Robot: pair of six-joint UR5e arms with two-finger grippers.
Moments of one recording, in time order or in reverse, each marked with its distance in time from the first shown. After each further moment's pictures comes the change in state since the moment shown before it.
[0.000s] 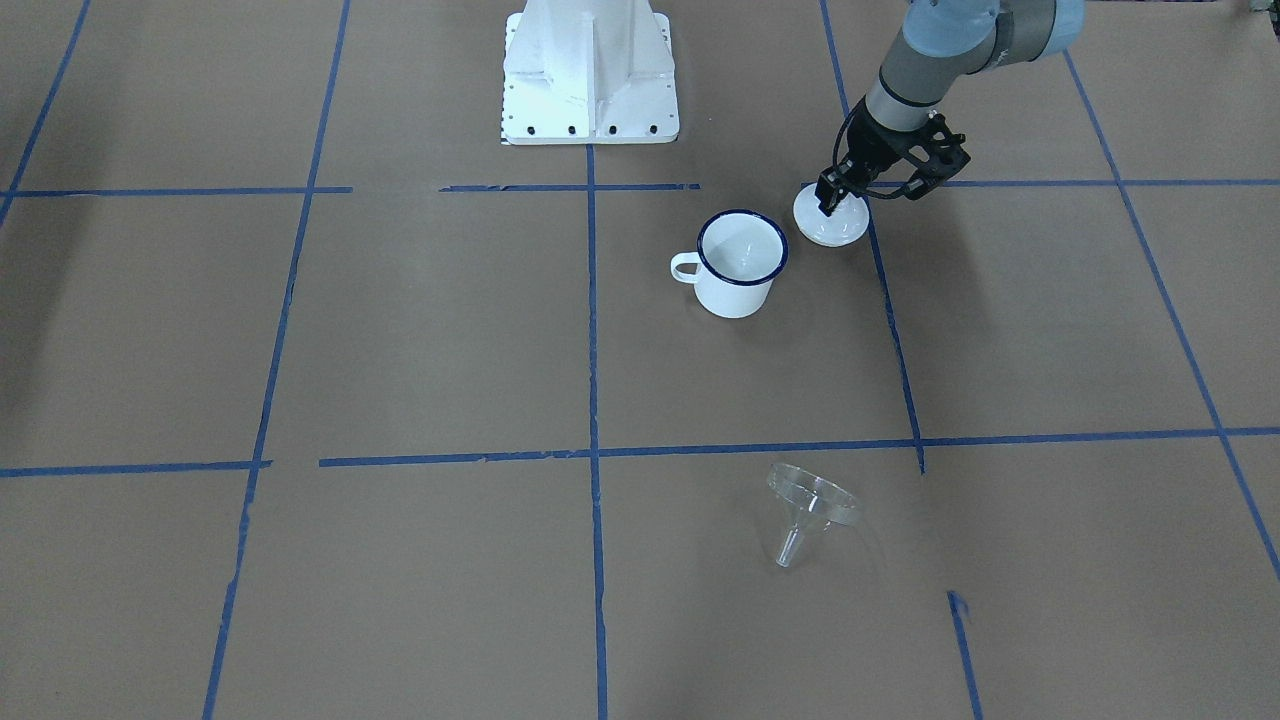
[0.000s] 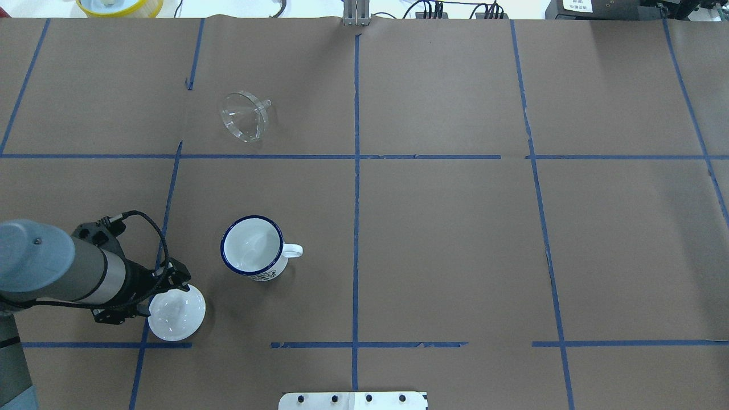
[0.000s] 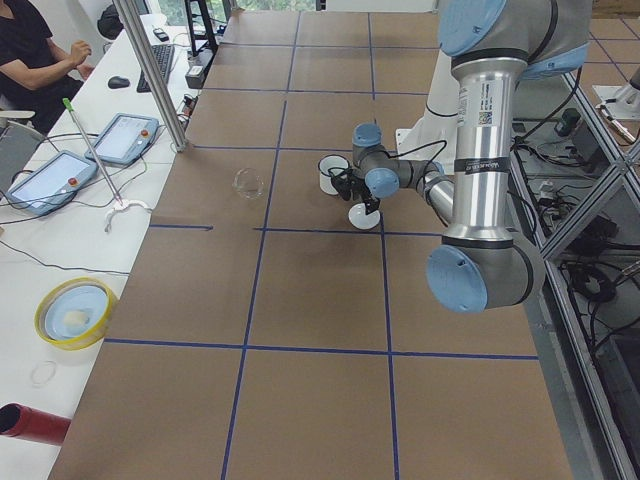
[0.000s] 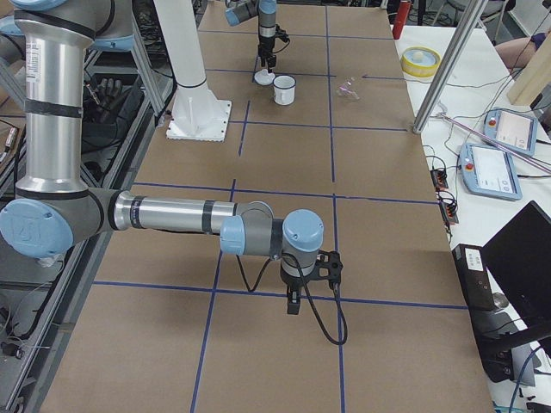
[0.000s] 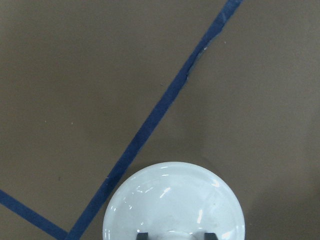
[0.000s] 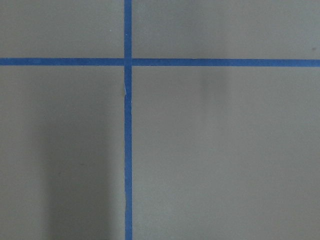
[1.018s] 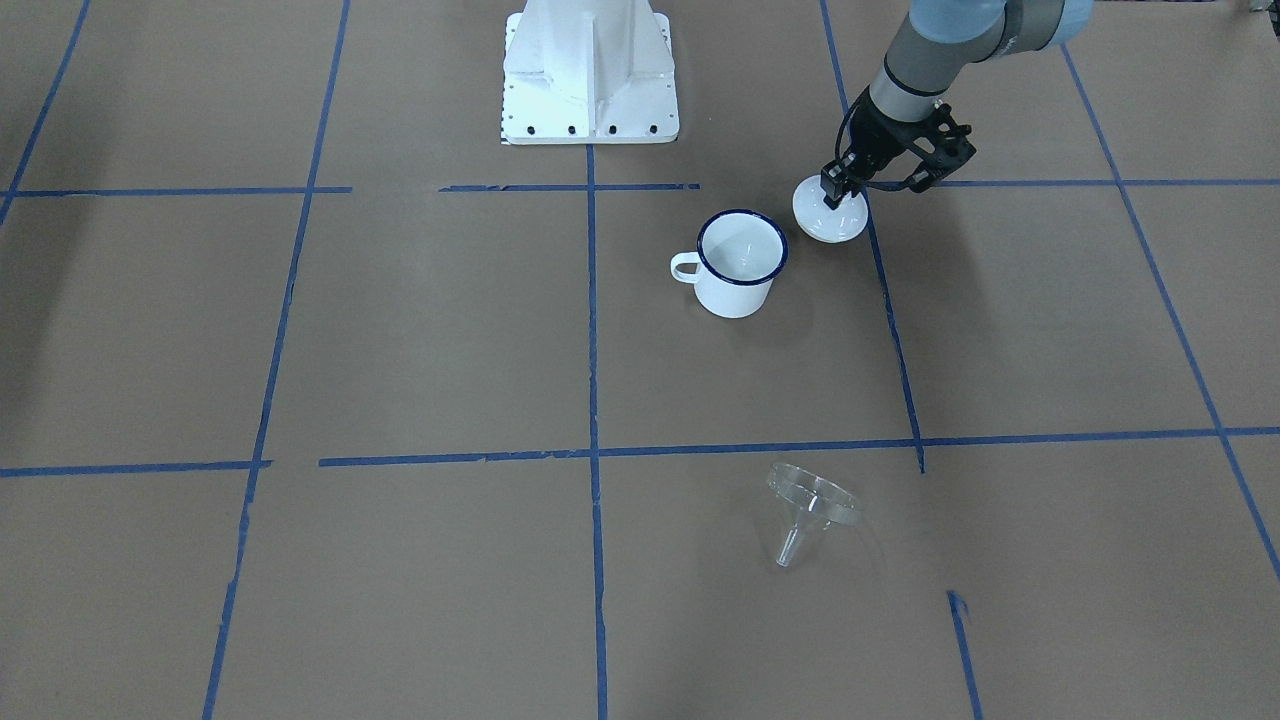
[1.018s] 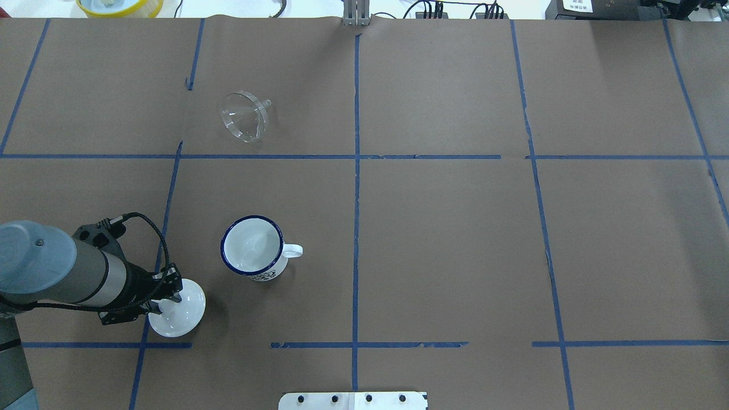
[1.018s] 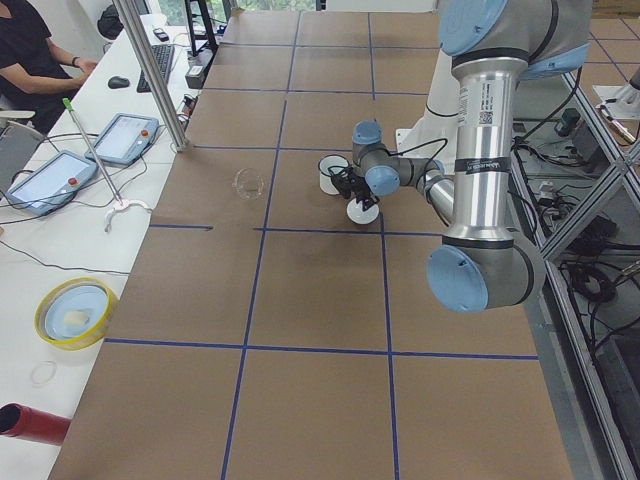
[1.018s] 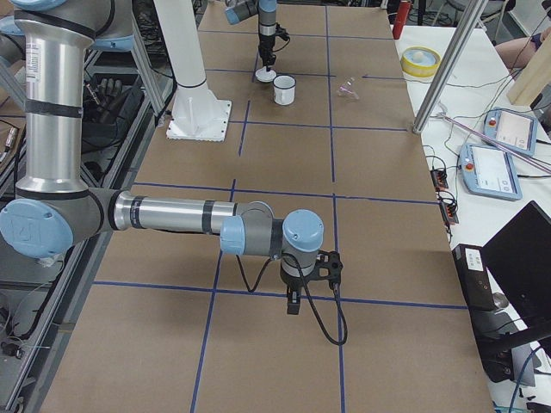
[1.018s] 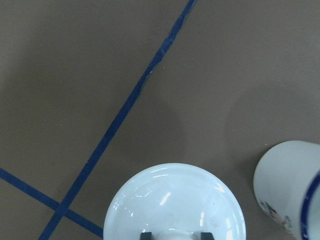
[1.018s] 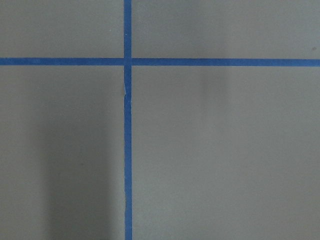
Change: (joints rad) left arm 0.034 0.000 0.029 -0.007 -0.003 -0.010; right arm 0.000 0.000 -0.001 0.000 0.000 0.000
